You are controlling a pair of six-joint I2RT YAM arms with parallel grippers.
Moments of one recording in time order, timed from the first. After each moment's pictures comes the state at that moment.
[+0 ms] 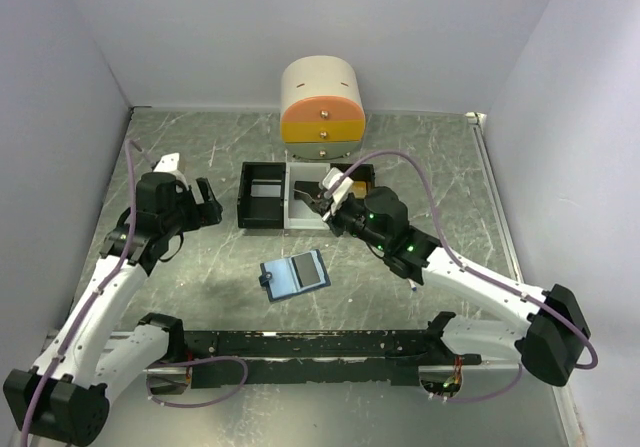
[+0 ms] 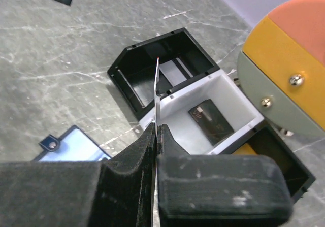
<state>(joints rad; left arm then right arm) -0.23 0.89 0.80 -0.53 -0.05 -0.39 0.83 1.11 0.74 0.19 -0.07 -0.20</state>
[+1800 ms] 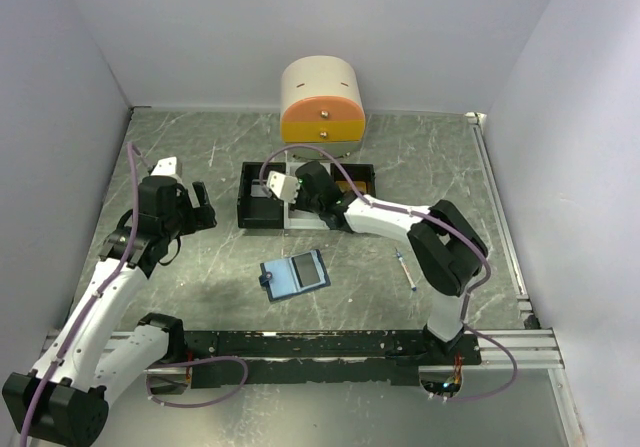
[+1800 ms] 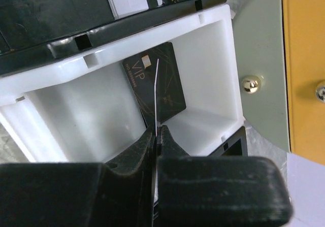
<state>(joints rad) -0.24 0.85 0.79 -0.57 -0.17 -0.37 0.79 1.82 1.15 0.01 0.18 -0.75</state>
